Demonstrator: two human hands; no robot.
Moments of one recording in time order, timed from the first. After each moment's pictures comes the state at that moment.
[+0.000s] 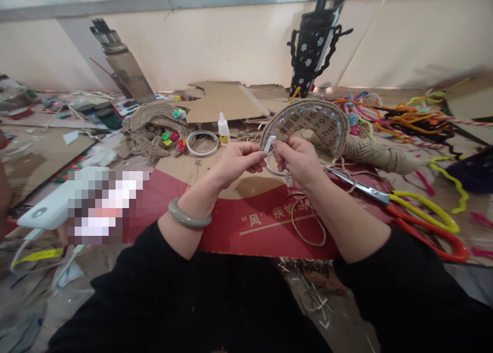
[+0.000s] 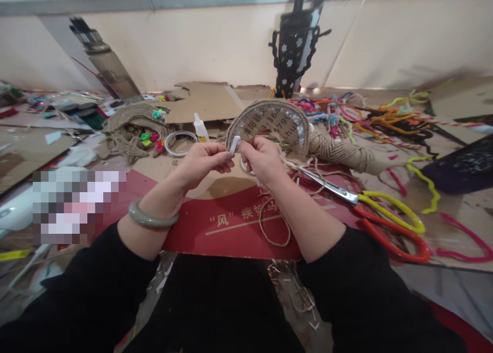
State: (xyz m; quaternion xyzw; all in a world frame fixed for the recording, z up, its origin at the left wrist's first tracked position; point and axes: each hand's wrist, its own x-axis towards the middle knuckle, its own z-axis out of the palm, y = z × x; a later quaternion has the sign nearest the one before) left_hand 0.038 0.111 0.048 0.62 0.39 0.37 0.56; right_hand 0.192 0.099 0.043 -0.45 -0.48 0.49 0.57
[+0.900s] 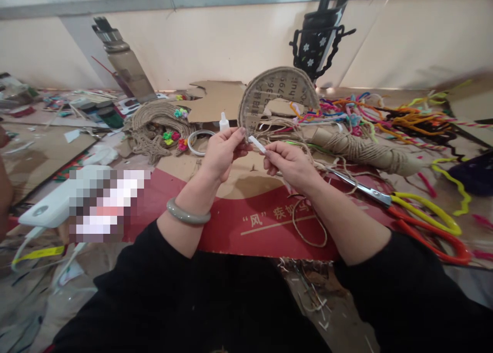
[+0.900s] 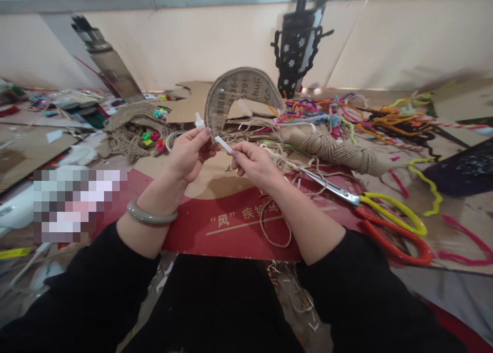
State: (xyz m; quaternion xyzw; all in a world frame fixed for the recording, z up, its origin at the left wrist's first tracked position) left_hand 0.034 0.122 0.053 0.44 0.40 0.56 0.58; right_hand 0.192 0.099 0.036 -0.43 -0.60 0.50 0.46
